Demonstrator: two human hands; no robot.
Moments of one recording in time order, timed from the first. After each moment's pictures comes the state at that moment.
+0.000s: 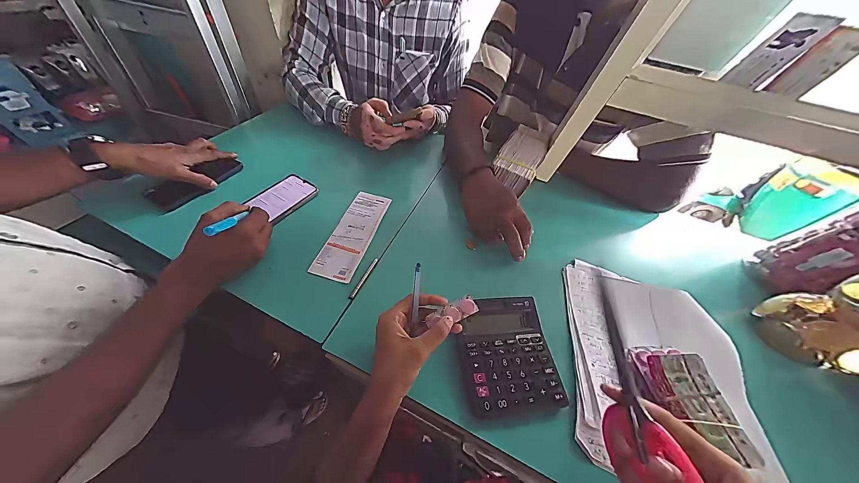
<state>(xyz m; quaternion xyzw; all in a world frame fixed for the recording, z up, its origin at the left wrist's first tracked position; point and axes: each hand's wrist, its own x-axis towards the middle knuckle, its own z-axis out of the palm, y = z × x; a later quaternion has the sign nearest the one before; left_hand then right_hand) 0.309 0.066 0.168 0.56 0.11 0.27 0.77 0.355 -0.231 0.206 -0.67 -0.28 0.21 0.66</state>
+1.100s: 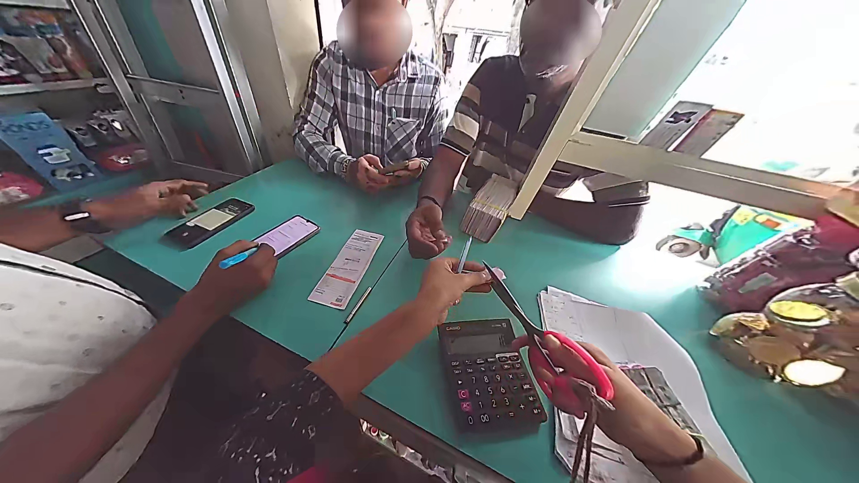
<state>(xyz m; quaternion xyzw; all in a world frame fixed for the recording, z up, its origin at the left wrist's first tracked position) 0.414 0.071 0.246 0.64 0.15 0.06 0.75 0.422 -0.164 0.231 -0.66 -0.24 0.32 0.64</state>
